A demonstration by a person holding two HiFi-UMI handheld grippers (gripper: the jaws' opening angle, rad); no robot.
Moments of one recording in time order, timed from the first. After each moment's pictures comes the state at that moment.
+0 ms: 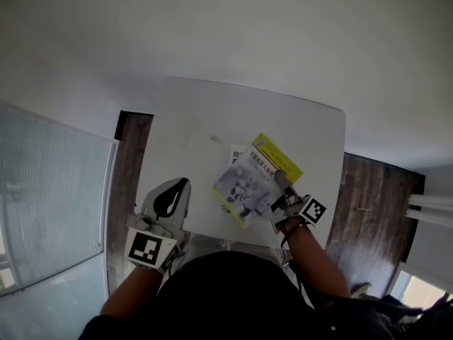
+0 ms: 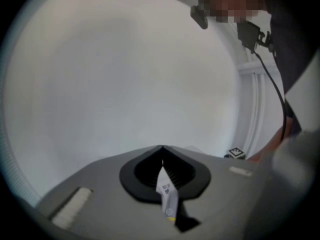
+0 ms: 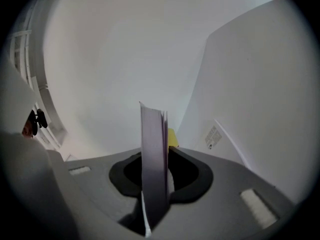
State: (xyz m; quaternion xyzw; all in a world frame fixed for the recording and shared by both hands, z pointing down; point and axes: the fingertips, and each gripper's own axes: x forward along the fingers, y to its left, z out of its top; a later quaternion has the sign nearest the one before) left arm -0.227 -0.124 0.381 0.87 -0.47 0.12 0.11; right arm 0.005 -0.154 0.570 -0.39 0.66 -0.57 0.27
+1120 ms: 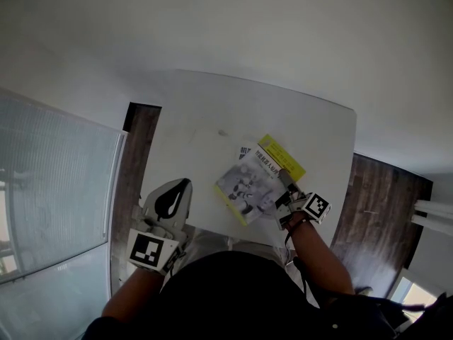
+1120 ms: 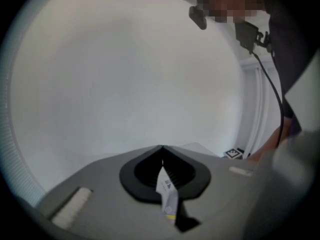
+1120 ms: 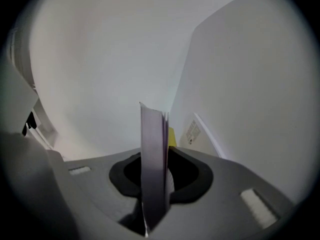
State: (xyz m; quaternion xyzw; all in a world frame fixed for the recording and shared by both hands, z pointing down) left arm -0.222 -0.115 0.375 0.85 -0.50 0.13 0.12; right arm 0.010 -0.154 0.610 -0.40 0.64 -0.62 0.24
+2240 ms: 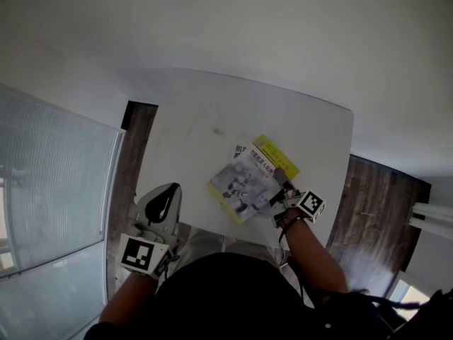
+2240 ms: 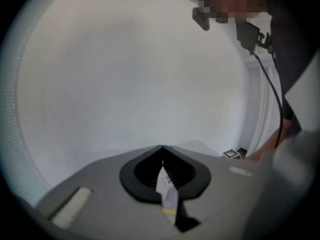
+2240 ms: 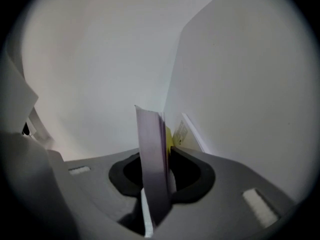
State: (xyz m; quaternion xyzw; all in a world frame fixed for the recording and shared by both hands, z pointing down) left arm -0.235 -0.097 0.379 0.84 -0.51 0.15 0.11; right arm 0.014 -0.154 0.638 -0.40 0.60 -0.64 0.24
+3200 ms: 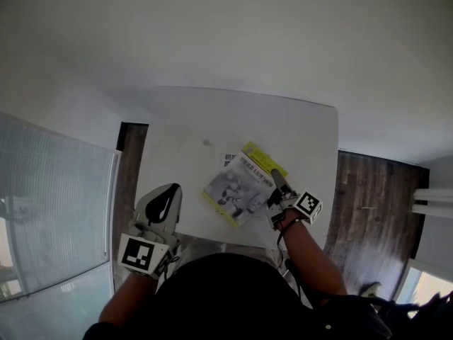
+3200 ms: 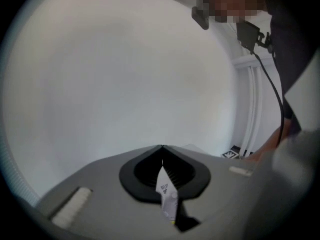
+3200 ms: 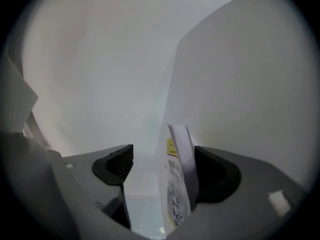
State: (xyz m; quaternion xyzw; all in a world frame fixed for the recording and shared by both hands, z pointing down) left arm -0.205 -0.113 0.356 0.87 -0.47 0.13 0.09; right arm 0.035 -0.149 0.628 -0.44 0.59 -0.63 0.27
